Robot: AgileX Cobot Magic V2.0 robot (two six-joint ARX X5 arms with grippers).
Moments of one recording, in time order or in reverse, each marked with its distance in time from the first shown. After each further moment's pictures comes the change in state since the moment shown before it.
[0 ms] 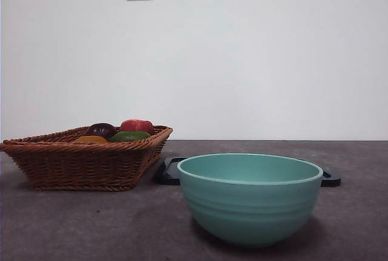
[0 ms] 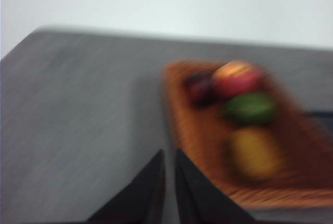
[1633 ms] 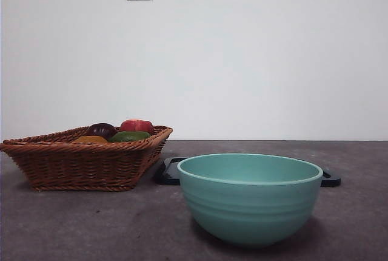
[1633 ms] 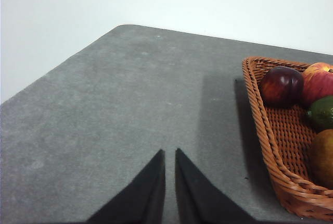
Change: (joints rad) left arm 0.053 -0.249 -0.193 0.024 -0.138 -0.026; right arm -0.020 0.000 0.000 0.000 -0.001 0.000
